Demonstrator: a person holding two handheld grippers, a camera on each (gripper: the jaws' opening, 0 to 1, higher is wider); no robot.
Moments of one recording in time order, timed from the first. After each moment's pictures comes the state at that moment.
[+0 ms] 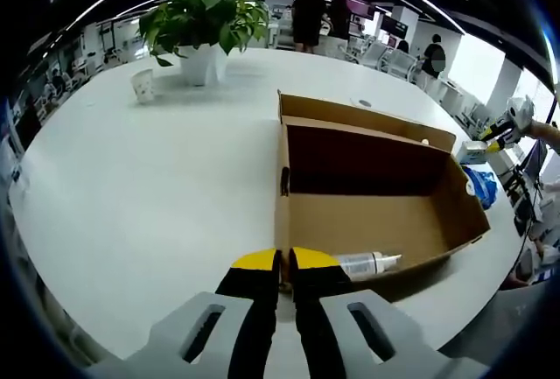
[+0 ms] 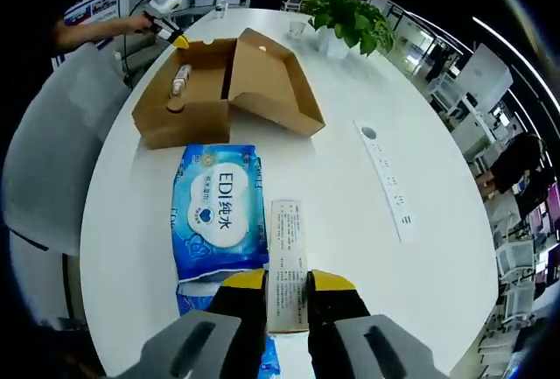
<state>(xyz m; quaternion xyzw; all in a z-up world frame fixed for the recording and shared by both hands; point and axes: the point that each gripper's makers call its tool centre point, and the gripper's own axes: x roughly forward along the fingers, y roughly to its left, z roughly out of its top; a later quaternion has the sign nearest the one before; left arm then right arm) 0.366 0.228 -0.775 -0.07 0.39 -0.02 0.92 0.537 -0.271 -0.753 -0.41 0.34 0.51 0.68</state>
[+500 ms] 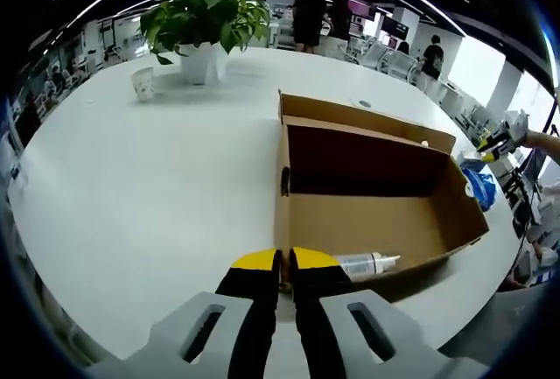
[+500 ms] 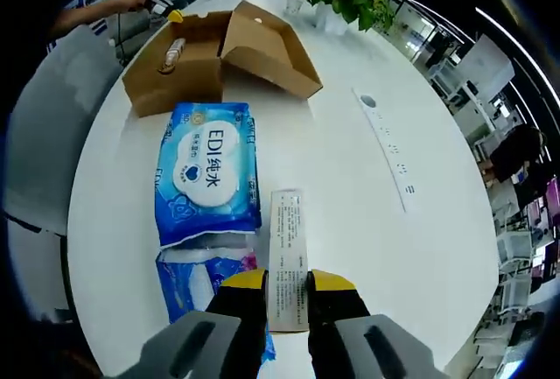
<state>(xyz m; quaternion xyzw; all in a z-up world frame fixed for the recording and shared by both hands) 0.367 0.230 -0.775 -0.08 0.39 -0.02 0.92 0.536 -0.300 -0.781 -0.43 0.37 0.48 0.67</state>
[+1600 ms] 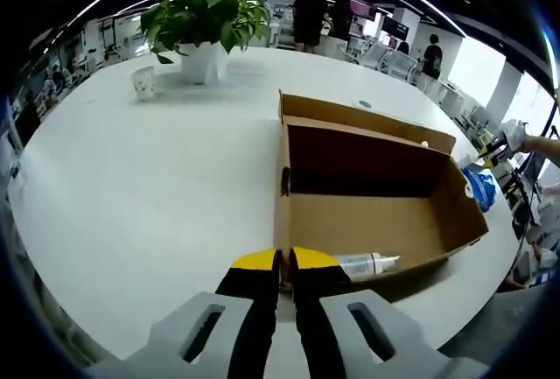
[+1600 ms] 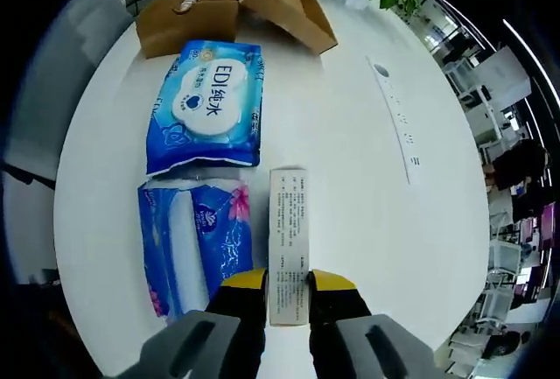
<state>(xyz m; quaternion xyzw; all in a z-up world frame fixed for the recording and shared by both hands) 0.367 0.230 -0.777 -0.08 0.39 -0.02 0.92 0.534 -0.341 -0.797 -0.50 0.38 0.47 0.62</state>
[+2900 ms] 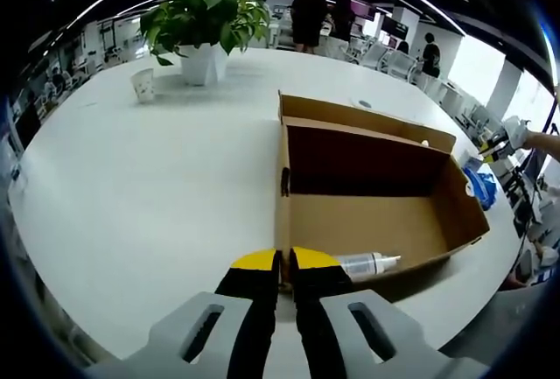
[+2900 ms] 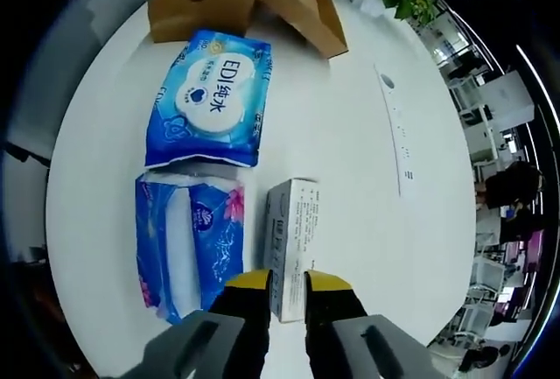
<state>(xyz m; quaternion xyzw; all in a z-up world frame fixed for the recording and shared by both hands) 0.368 0.230 -0.776 -0.07 0.39 -0.02 0.92 0.538 -0.337 -0.785 -0.54 0.36 0.46 0.61</state>
